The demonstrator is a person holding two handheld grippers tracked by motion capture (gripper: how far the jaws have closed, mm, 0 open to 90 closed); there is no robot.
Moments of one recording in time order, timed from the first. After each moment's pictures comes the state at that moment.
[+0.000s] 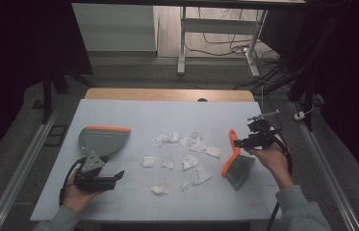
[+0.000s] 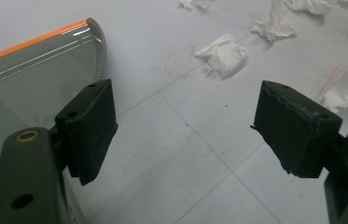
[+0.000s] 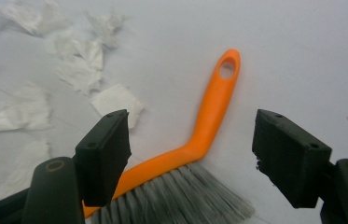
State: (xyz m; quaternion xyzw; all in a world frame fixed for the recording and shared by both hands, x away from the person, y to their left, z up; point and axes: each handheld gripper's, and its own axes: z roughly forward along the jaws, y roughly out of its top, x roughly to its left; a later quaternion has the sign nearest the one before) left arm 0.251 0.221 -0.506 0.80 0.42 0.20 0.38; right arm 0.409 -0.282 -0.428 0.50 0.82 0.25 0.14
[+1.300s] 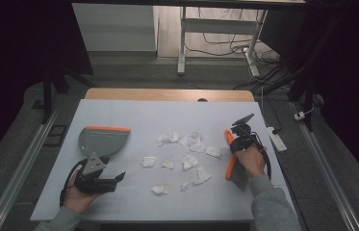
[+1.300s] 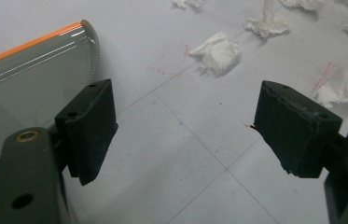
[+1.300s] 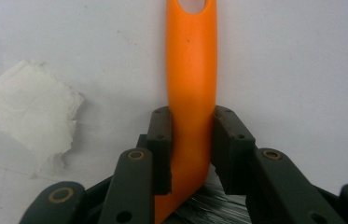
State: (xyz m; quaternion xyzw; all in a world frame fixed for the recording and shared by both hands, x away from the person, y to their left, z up) left arm 0.246 0.218 -0.506 0.80 0.41 0.20 0.38; right arm 0.445 -0.253 -0.490 0.58 0.80 0.10 0.11
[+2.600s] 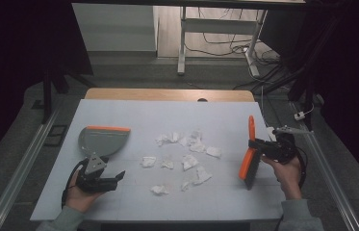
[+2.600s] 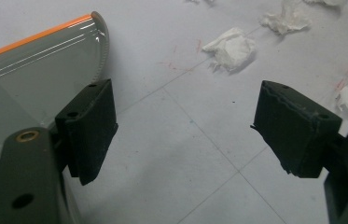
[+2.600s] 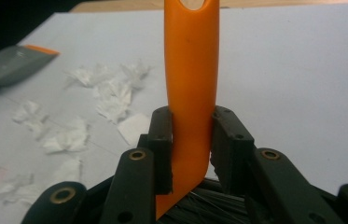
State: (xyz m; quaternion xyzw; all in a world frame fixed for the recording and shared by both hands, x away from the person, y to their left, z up) left arm 0.250 0.217 -0.512 0.80 0.43 0.21 0.37; right arm 0.377 -0.353 -0.448 0.47 0.74 0.47 0.11
